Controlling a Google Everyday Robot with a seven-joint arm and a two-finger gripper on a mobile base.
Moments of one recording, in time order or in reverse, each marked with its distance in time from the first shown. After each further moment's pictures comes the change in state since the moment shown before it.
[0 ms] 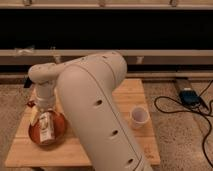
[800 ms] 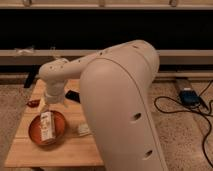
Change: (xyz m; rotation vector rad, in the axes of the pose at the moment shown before) arm 0.007 -0.034 -0.051 0.078 -0.278 0.134
